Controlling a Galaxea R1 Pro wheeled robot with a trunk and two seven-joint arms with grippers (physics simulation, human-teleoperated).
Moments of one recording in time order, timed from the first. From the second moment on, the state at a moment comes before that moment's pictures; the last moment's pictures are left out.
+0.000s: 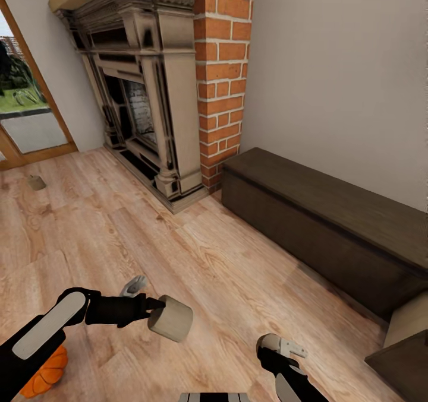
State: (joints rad) left arm -0.47 0.50 -0.47 -1.35 1.58 0.92 0.26; right arm -0.39 0.03 0.29 -0.55 -0.59 0.07 -0.30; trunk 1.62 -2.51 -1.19
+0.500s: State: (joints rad) left arm -0.47 0.49 -0.42 -1.35 1.59 0.92 0.34; right arm -0.39 0.04 0.29 -0.55 -0.59 0.07 -0.30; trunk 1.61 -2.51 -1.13
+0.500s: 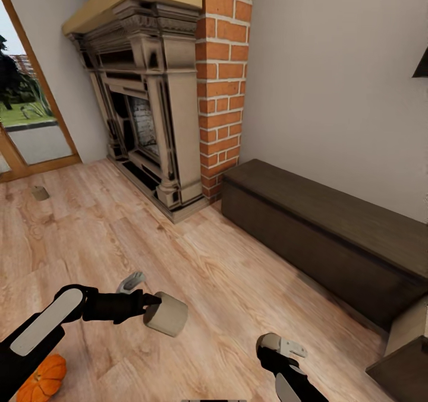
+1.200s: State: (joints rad) left arm -0.47 0.49 -0.41 -1.35 1.59 0.93 0.35; right arm -0.39 0.04 0.29 -0.55 -0.60 0.07 -0.30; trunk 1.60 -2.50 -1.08
